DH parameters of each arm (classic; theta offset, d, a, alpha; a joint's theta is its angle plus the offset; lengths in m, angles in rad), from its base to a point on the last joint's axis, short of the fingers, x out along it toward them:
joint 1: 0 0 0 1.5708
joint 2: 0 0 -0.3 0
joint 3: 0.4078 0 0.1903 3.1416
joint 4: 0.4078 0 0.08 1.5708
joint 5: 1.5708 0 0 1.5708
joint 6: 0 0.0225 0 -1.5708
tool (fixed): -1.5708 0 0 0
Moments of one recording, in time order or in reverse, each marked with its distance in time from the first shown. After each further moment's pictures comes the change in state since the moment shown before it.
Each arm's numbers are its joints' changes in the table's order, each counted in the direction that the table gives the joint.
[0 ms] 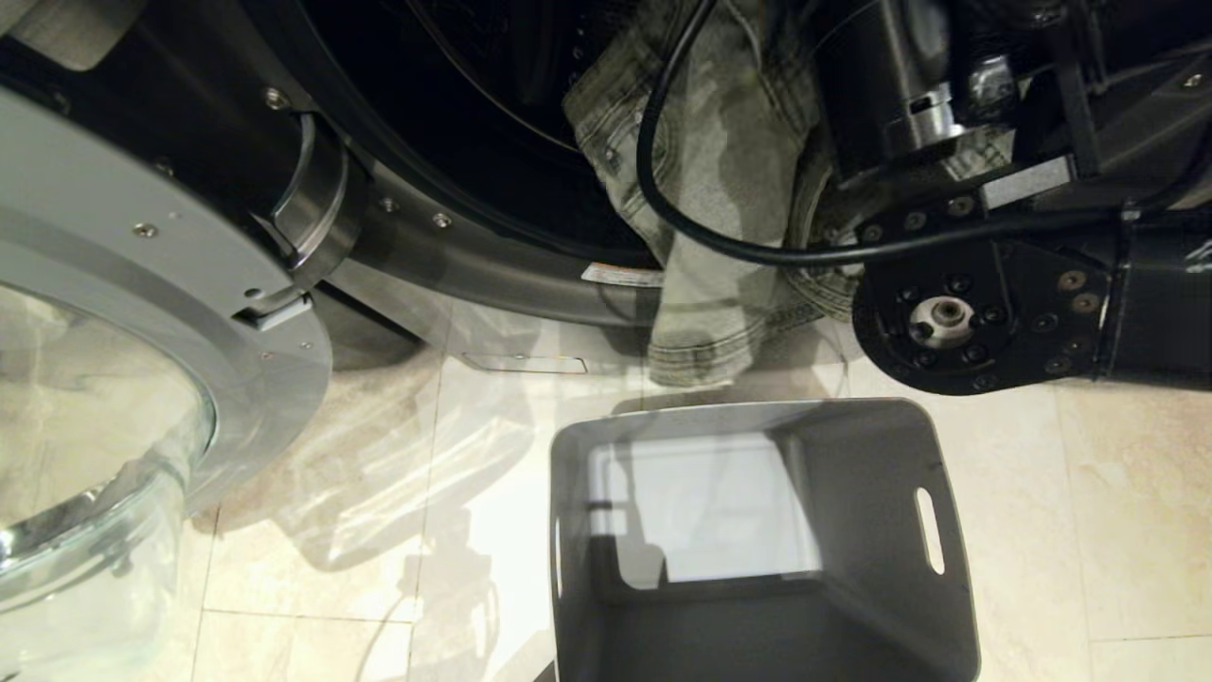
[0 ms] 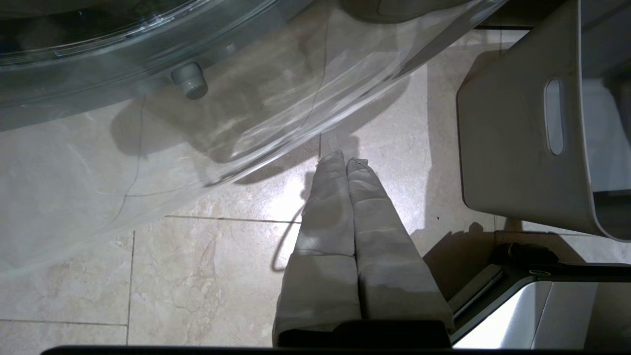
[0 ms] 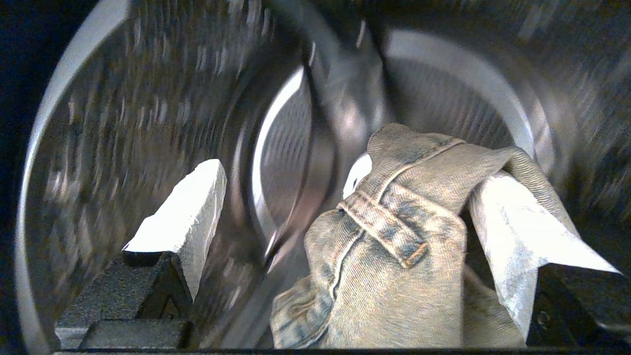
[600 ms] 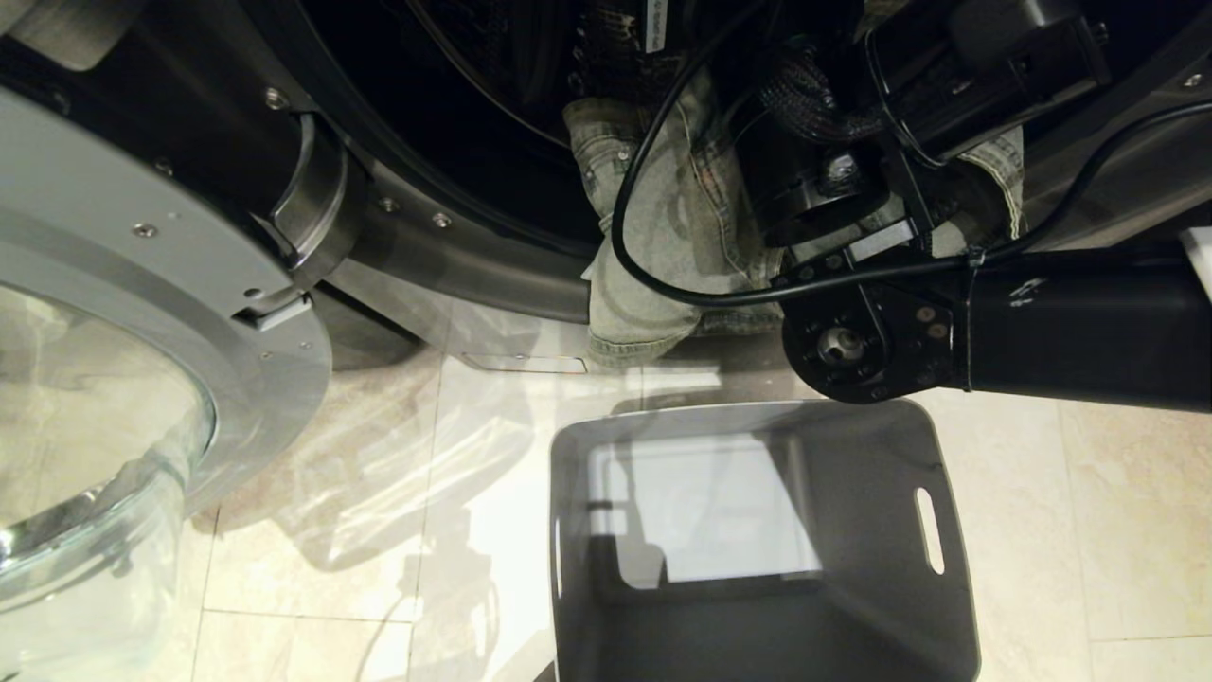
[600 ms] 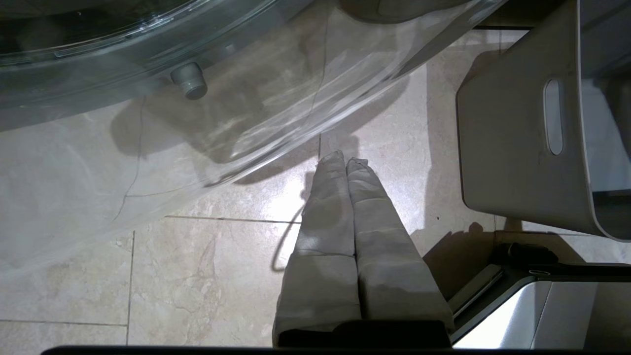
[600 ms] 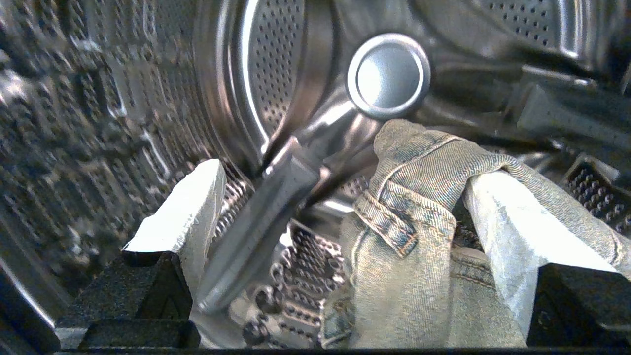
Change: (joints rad) left arm 0.000 0.000 0.000 0.000 0.000 0.000; right arm -0.057 -0.108 0.044 0.056 -0.107 0.054
